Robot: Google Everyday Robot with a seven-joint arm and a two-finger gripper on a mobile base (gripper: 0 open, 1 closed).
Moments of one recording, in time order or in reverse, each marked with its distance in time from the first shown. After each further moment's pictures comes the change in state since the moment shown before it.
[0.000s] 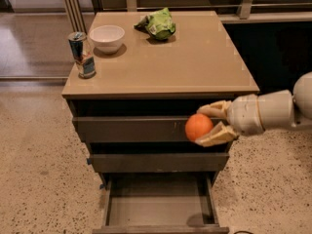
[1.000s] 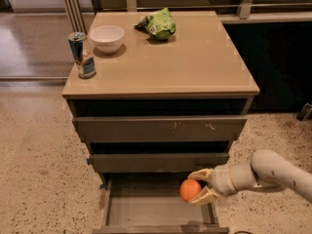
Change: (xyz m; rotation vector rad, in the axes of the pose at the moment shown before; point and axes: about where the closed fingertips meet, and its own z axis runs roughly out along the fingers) arm 0.218 0.118 0.137 -0.188 0.037 0.159
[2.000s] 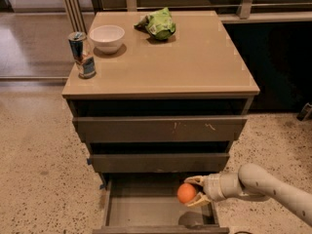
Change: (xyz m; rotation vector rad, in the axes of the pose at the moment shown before) arm 0.077 -0.028 0.066 0.063 0.007 -0.126
